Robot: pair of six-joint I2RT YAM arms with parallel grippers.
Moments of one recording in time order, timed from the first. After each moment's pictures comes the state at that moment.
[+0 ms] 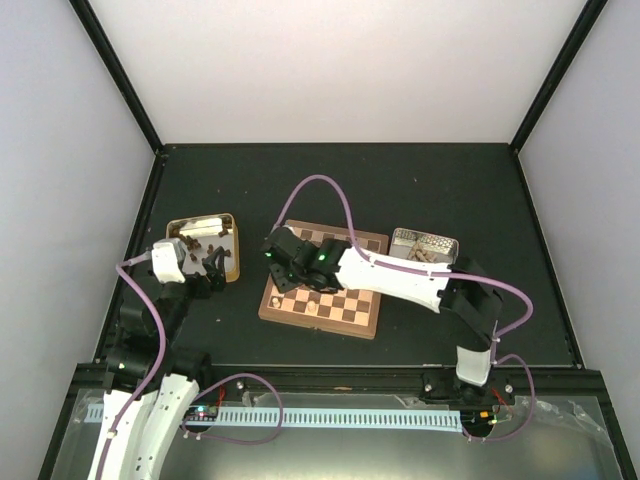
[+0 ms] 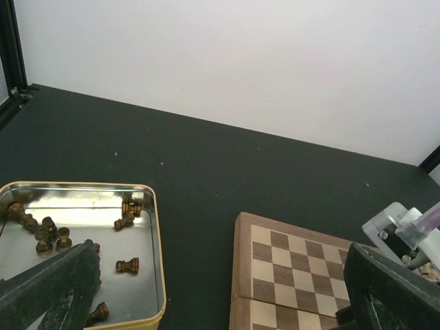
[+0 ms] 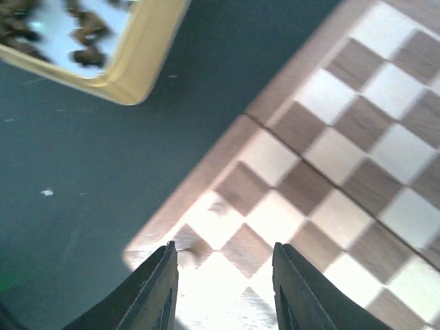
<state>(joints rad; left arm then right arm) -0.18 0.25 0.62 -0.58 -0.01 -0.33 1.14 1.87 1.53 -0.63 0.16 0.56</state>
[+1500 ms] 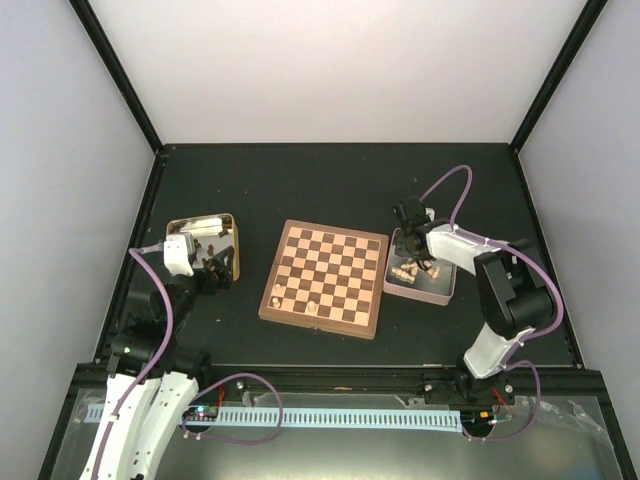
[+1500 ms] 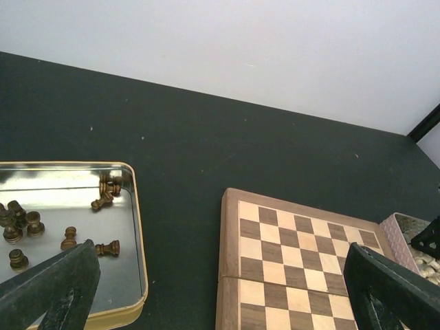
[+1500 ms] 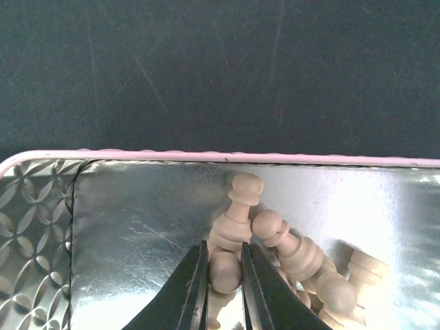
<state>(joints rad) -0.18 0.35 0.62 -0.57 0.07 -0.33 0.39 1.70 0.96 -0.44 0.29 0.53</state>
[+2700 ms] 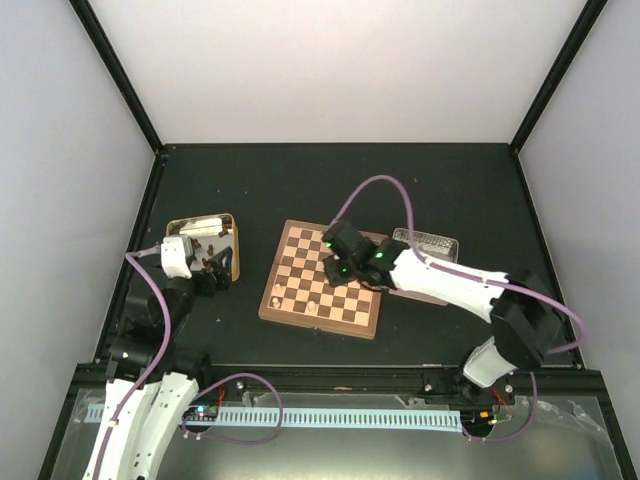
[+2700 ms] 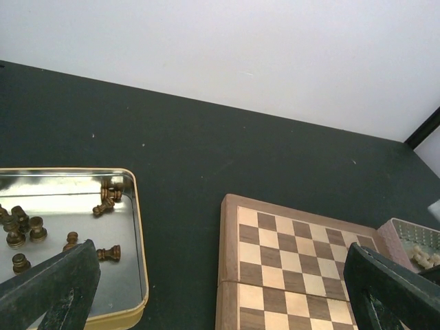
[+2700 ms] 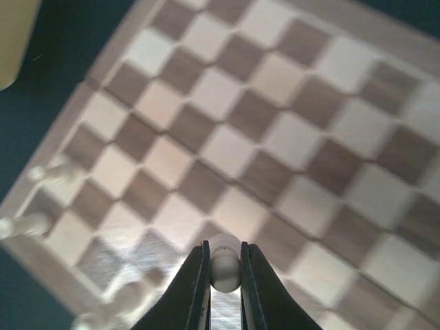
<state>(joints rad) -0.18 0.32 0.62 -0.57 0.06 -0.33 0.88 1.52 1.07 -0.53 0.13 0.50</state>
